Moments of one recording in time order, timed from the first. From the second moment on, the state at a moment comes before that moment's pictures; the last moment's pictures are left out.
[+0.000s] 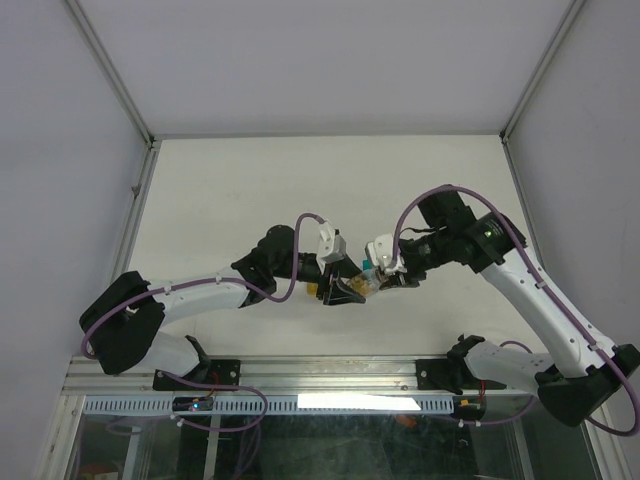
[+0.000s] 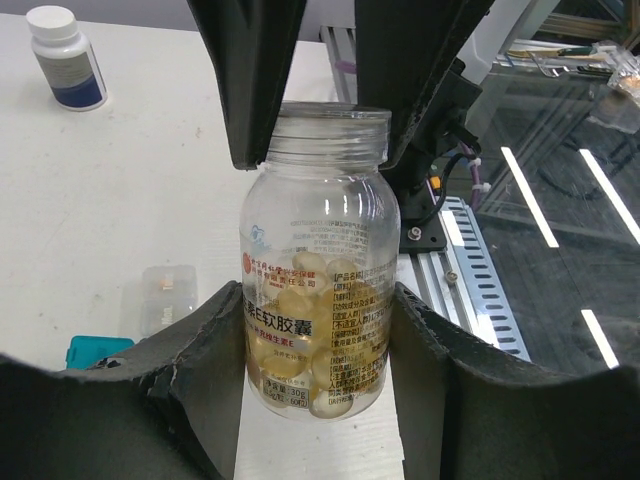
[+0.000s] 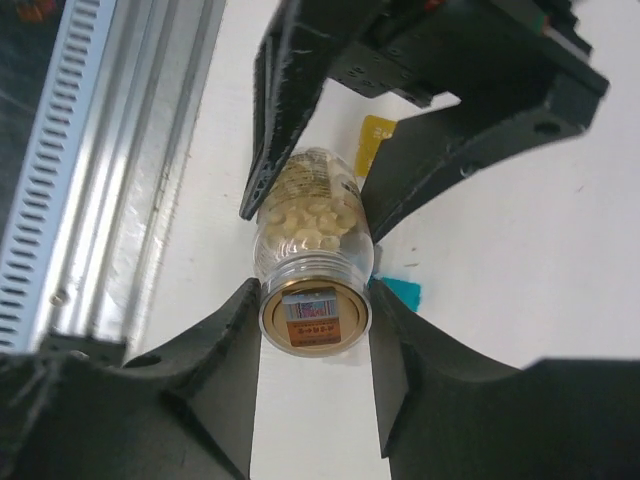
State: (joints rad) left arm -0.89 1.40 0.68 0.62 0.80 -0.07; right arm 0.59 1.09 1.24 -1.18 -0.73 -1.03
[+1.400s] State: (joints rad) left arm -0.88 1.40 0.67 0.60 0.81 -0.05; right arm 0.58 1.07 1.20 -1.00 -0.59 -0.24
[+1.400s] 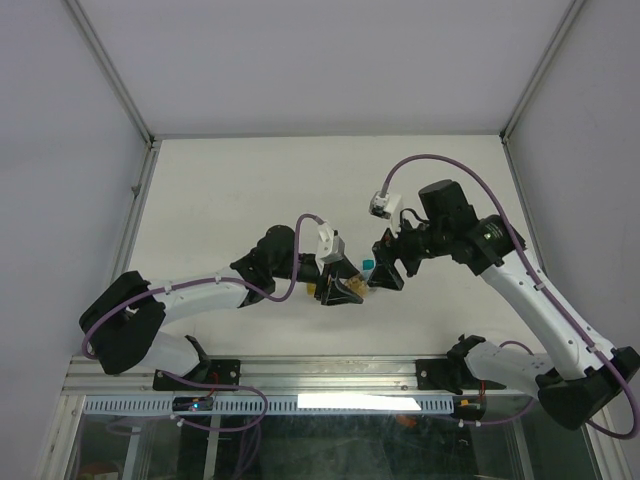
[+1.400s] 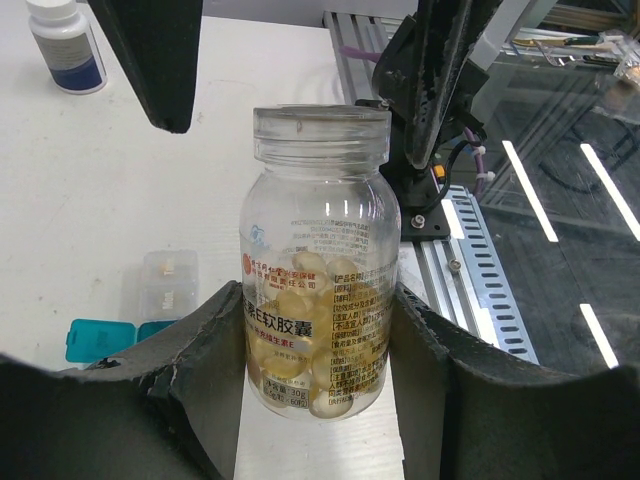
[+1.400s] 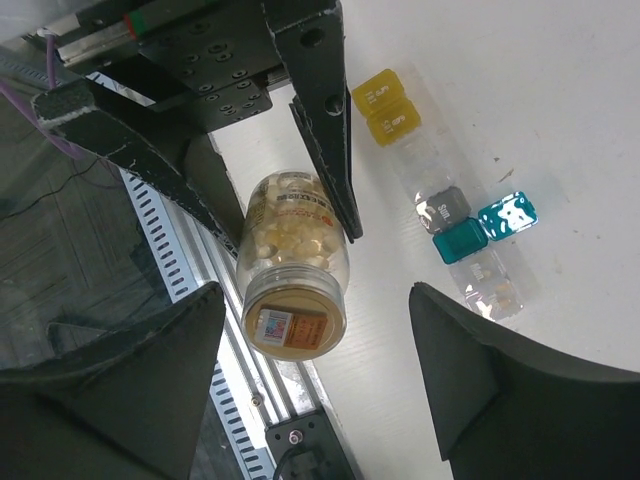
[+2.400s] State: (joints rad) left arm -0.88 1.39 0.66 0.60 0.79 -0.05; right arm 0.57 1.09 1.19 -1.04 -0.64 -0.26
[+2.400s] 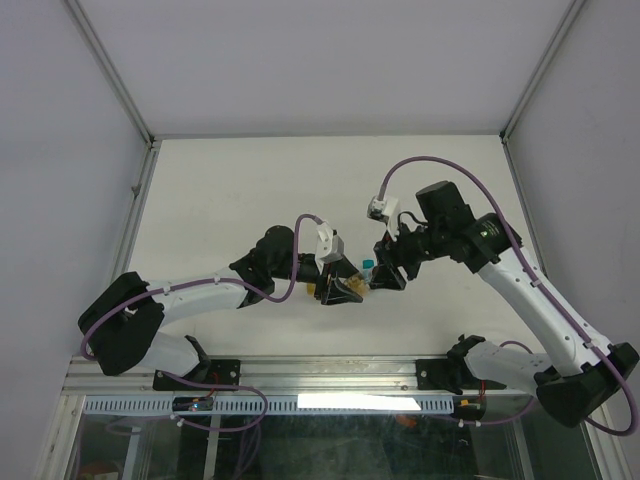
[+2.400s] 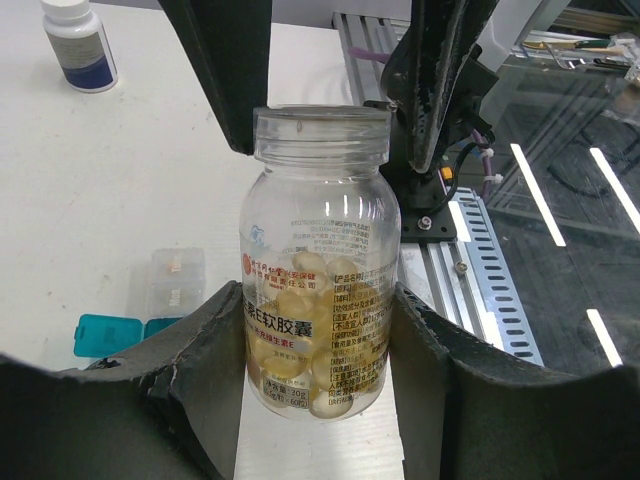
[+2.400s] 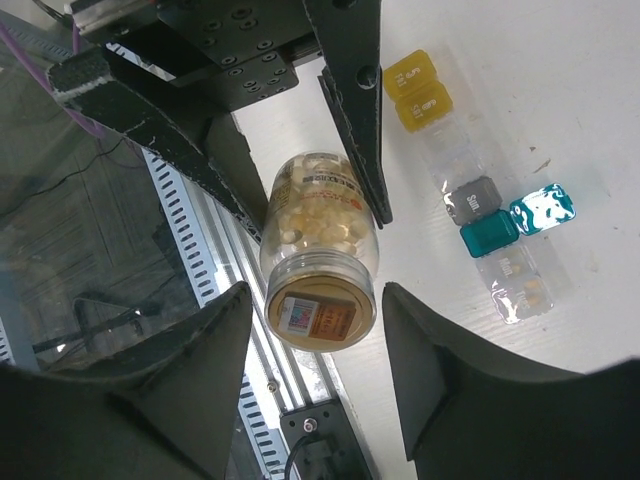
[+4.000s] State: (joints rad) left arm -0.88 1.41 0.68 0.61 0.85 -0.05; right arm 0.59 1.03 1.16 -1.19 -0.78 -1.41
